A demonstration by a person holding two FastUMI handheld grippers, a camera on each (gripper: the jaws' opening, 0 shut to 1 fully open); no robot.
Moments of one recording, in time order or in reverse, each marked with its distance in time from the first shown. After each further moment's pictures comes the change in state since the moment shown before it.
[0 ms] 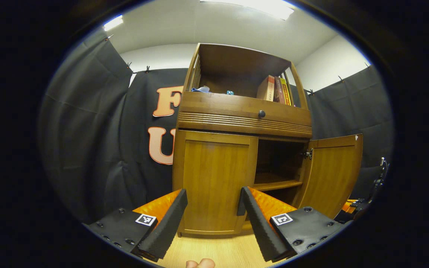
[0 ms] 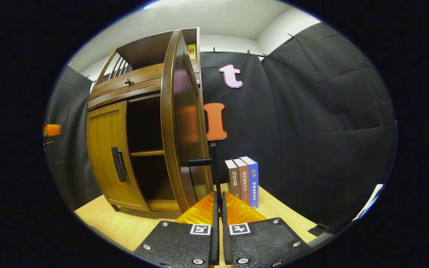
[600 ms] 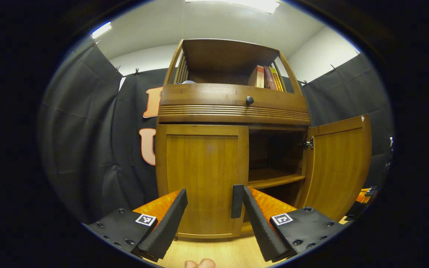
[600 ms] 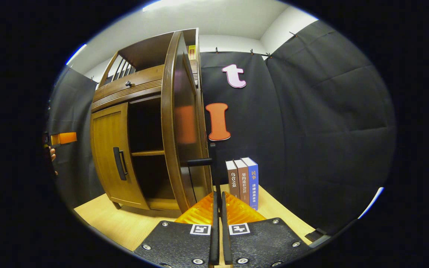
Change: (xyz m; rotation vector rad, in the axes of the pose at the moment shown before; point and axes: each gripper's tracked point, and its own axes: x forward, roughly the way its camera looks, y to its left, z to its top) left arm 0.050 -0.041 -0.040 0.082 0.002 0.000; right arm 0.007 -0.027 0.000 0.005 0.000 0.068
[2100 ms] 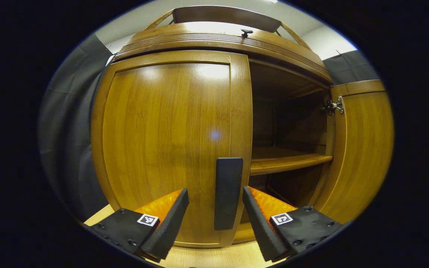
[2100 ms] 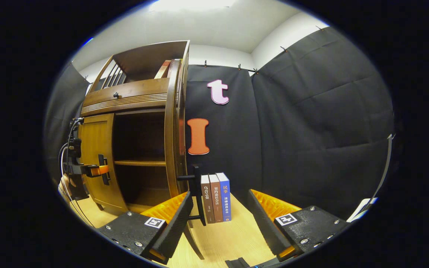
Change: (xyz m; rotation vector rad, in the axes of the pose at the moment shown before) left arm 0.159 -0.051 -0.122 -0.048 0.127 -0.040; right arm -0.036 -0.062 0.043 -0.071 -0.127 -0.144
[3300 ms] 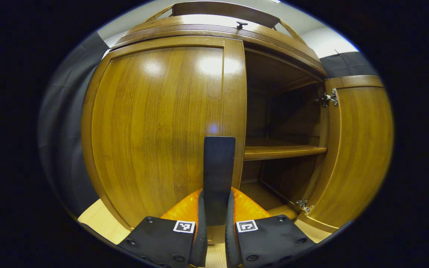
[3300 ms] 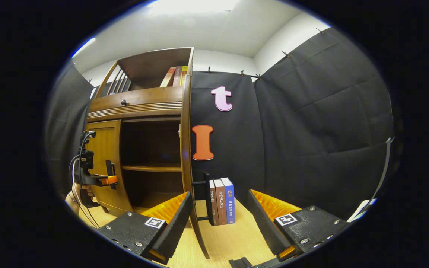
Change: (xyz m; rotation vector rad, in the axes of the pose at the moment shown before) left arm -0.009 -0.013 -0.025 -0.028 0.052 -0.070; right arm -0.026 0.020 0.023 -0.006 -0.039 0.036
